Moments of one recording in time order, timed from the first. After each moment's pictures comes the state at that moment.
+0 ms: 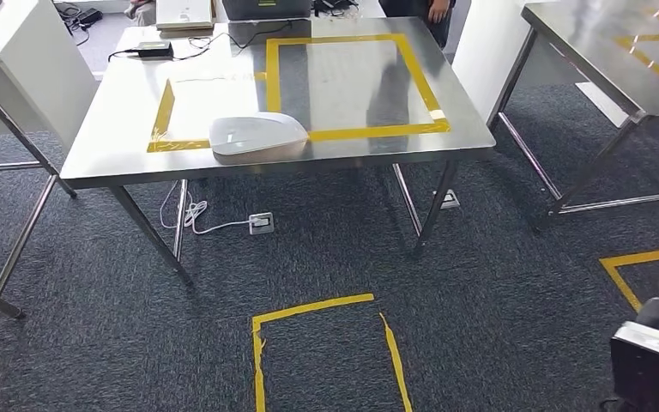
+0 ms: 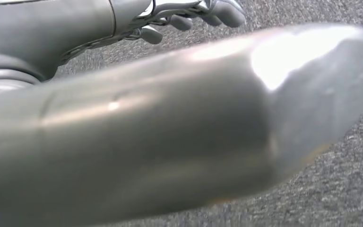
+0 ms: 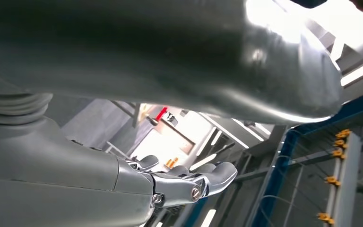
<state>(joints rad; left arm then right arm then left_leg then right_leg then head) -0.04 -0.05 0.54 -0.19 -0.72 0.27 -0.19 0.29 -0.08 -0.25 -1.92 0.70 -0.38 -0.39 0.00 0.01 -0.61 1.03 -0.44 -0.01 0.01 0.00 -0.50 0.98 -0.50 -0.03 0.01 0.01</state>
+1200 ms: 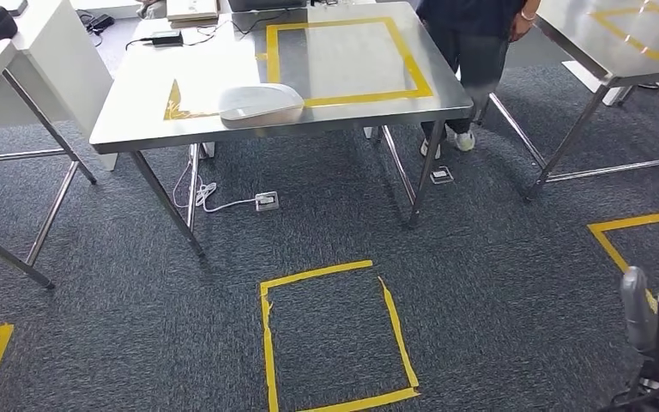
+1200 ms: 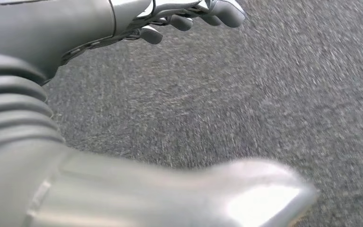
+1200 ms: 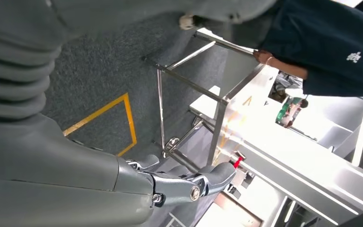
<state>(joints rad) -0.04 -0.06 0.57 -0.19 -0.67 0.29 -0.27 0.25 -0.09 -0.38 -1.81 0.41 -0.09 -0.30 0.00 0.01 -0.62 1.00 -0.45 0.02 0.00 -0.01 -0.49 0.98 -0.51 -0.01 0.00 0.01</state>
